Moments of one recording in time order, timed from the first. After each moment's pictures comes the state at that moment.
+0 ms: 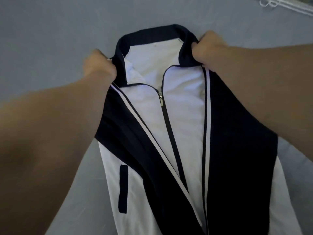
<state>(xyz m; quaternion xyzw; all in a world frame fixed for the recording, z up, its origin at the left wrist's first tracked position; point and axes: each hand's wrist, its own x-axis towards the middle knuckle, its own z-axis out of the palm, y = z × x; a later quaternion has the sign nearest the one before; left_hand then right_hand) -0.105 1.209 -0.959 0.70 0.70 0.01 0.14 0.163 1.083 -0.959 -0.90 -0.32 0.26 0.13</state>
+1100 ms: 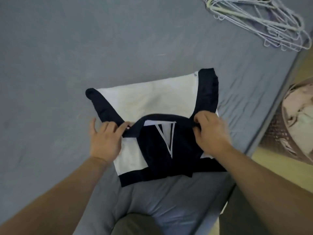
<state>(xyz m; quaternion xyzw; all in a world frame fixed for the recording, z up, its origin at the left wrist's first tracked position) -0.248 0.913 -0.891 0.93 0.37 -0.05 0.00 0.056 0.749 -0.873 -0.83 -0.52 0.18 0.11</state>
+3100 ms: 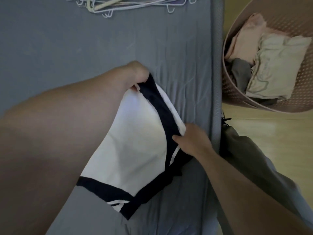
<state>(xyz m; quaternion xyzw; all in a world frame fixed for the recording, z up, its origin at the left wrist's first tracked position) 0.239 0.918 -0.897 0.77 0.44 -0.36 0.29 0.142 0.676 -0.909 -0.84 -0.02 0.48 0.23</state>
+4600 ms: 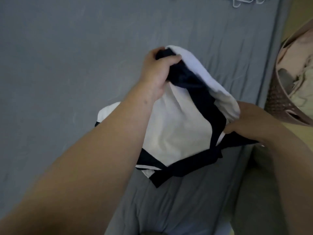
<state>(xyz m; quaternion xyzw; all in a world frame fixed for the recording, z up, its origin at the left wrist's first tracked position) 0.103 0.944 -0.856 0.44 0.48 0.10 0.75 0.170 0.698 -0.839 -0.84 -0.16 0.50 0.15</state>
